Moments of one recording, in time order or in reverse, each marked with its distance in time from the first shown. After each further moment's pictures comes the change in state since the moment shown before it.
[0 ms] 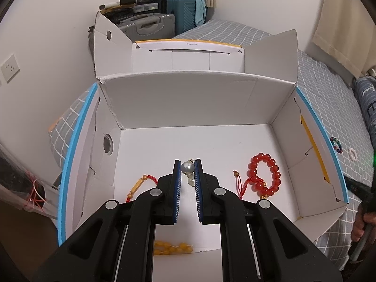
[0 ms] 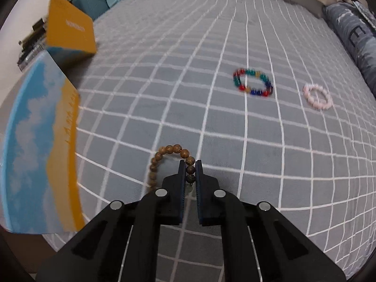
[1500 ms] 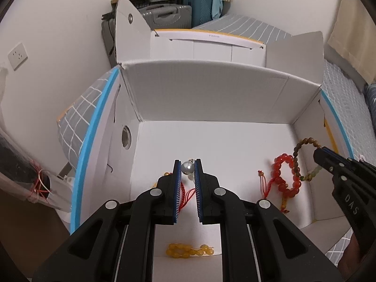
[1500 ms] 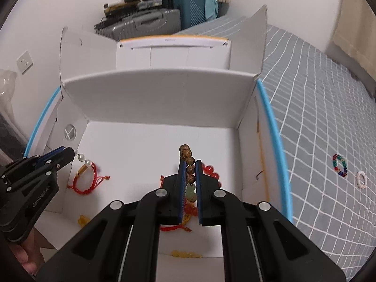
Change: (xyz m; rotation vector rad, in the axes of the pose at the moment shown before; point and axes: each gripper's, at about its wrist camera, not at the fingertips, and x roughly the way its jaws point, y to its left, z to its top) left arm 0.021 0.030 0.001 -0.055 0.050 0.052; right arm -0.046 0.247 0.006 -0.361 -0.109 0.167
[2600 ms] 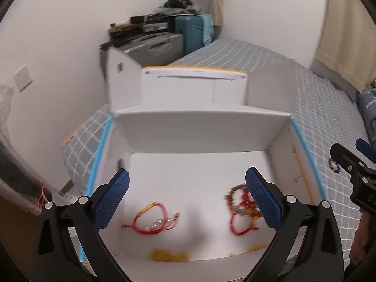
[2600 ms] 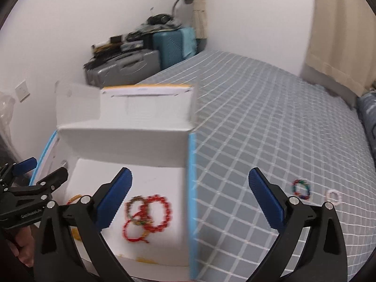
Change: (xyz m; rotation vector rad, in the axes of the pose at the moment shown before) left arm -0.059 -0.044 0.025 0.028 -0.151 -0.014; right arm -0.081 -0.079 0.020 0.045 -0.229 -0.085
